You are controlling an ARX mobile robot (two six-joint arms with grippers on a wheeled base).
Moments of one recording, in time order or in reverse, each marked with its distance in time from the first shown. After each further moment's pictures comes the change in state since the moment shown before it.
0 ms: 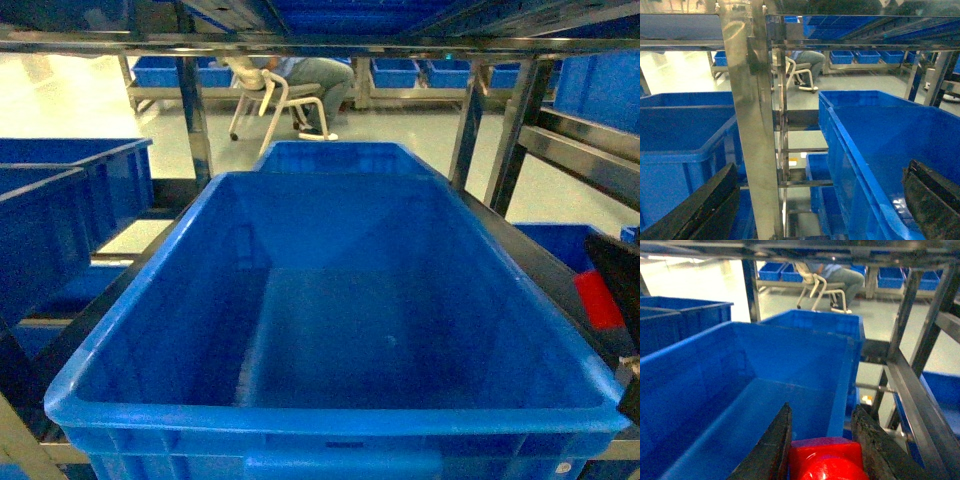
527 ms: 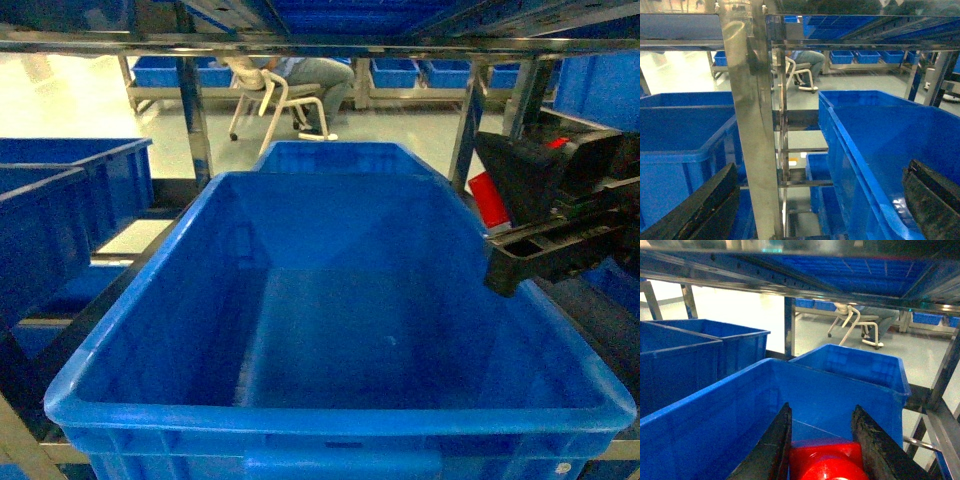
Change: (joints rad) left arm 0.000 0.000 0.000 0.000 0.000 0.000; right arm 0.076 0.112 0.222 0.004 -0.078 -0.026
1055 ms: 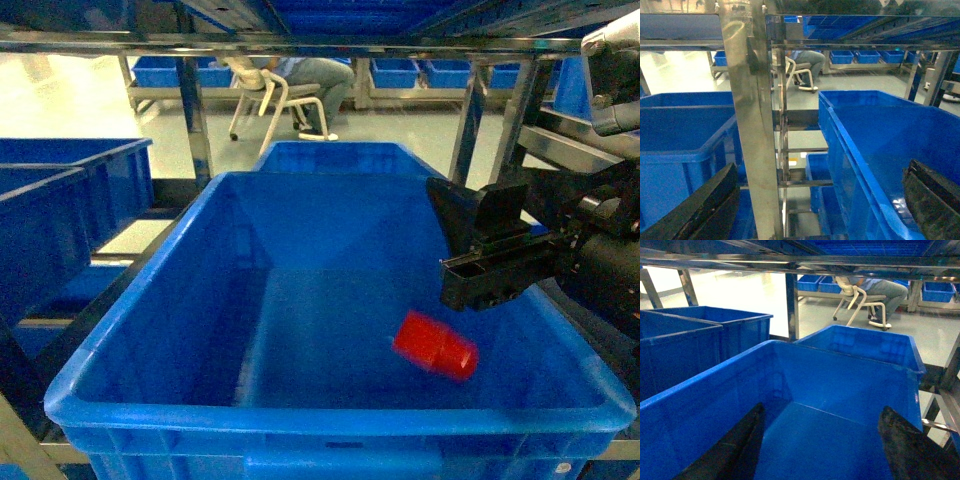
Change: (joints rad) left arm 0.000 0.000 0.000 0.000 0.000 0.000; right arm 0.000 0.131 0.060 0.002 -0.011 0.045
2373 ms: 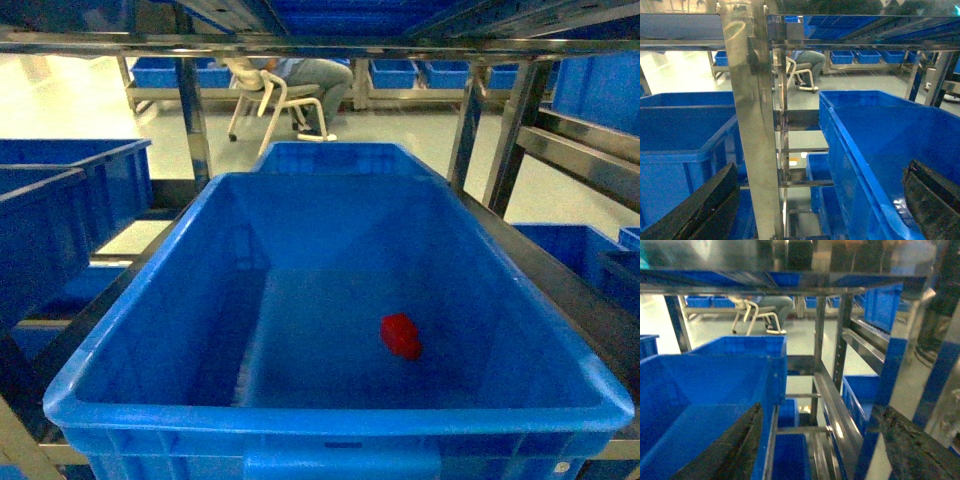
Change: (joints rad) left arm 0.000 0.000 0.000 0.000 0.000 0.000; right arm -0.190 -1.085 -0.473 -0.578 0.291 -0.044
